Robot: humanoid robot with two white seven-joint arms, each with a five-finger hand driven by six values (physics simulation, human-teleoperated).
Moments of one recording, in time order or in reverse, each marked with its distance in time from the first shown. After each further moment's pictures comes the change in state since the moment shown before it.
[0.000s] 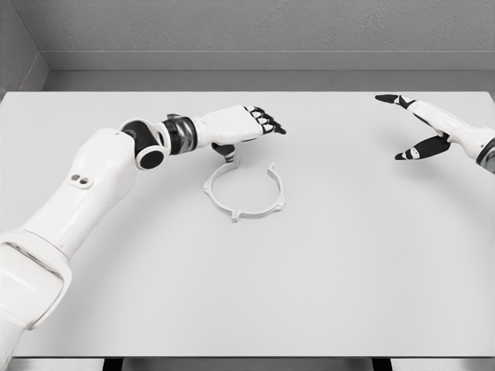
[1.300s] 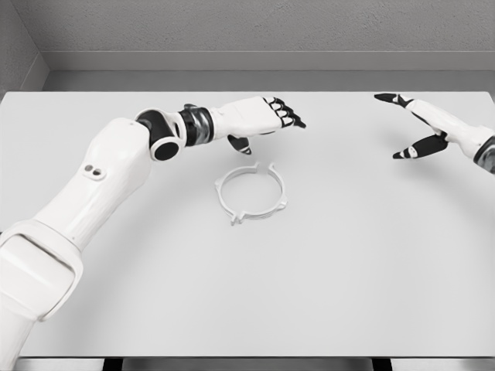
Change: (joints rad) left arm -0.049 -0.040 -0.010 -0.009 0.000 -0.005 -0.009; right arm -0.020 0.018 0.000 0.031 0.000 0.000 0.000
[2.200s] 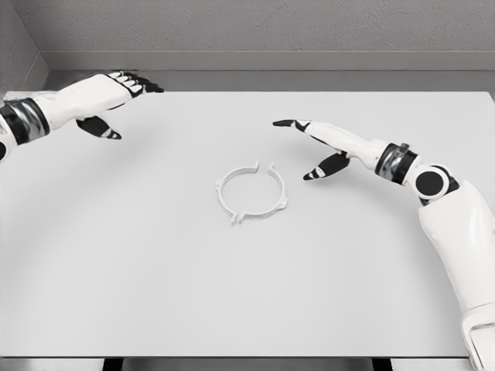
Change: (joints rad) left arm 0.244 0.536 0.238 -0.300 0.369 -0.001 -0.150; right arm 0.008 0.213 0.180 -0.083 0.017 0.000 0.000
